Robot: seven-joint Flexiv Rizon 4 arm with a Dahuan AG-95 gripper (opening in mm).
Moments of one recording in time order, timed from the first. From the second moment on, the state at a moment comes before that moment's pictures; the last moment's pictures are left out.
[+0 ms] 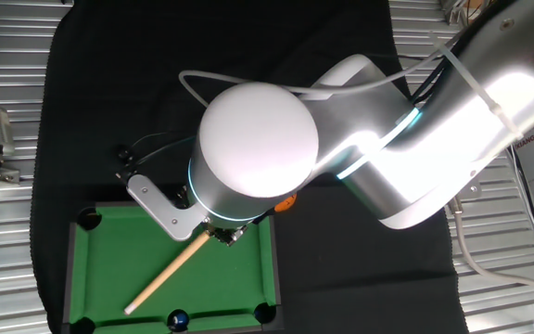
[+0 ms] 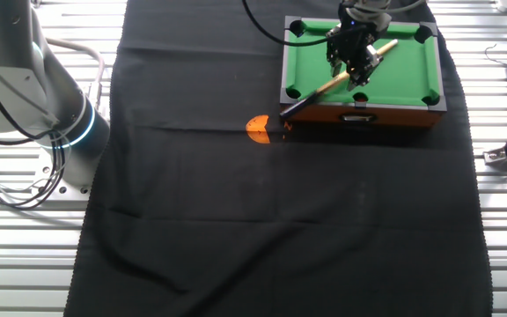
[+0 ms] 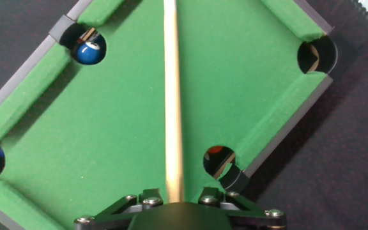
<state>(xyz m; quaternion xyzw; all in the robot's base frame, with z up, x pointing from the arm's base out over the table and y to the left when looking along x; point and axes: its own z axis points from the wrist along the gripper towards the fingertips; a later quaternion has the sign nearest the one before) 0.546 0.131 0.096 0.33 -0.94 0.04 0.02</state>
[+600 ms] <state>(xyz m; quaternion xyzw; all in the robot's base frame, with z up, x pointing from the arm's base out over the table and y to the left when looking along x) 0.537 0.138 0.125 0.31 -0.95 0.02 0.00</state>
